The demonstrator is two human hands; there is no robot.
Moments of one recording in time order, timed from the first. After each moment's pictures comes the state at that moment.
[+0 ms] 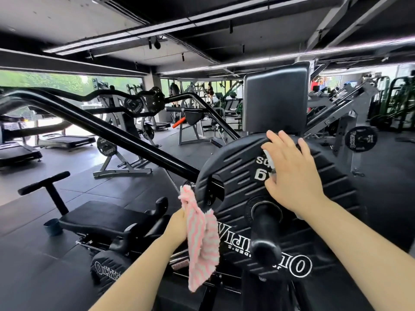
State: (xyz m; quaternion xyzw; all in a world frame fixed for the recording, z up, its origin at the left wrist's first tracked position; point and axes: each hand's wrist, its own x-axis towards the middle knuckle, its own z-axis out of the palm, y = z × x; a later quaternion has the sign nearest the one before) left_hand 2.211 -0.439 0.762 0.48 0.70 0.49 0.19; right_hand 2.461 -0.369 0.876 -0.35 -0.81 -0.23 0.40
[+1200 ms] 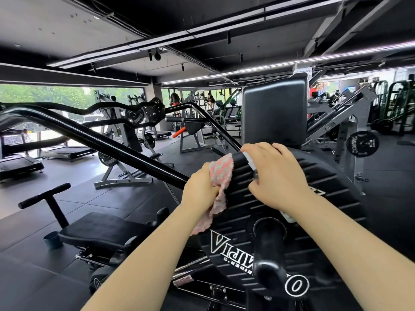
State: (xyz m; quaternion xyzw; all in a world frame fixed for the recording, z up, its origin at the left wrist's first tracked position) left_hand 2.250 -0.396 0.875 0.59 0.70 0.39 -0.08; right_hand 2.438 -0.384 0.919 -0.34 -0.86 -0.16 0.35
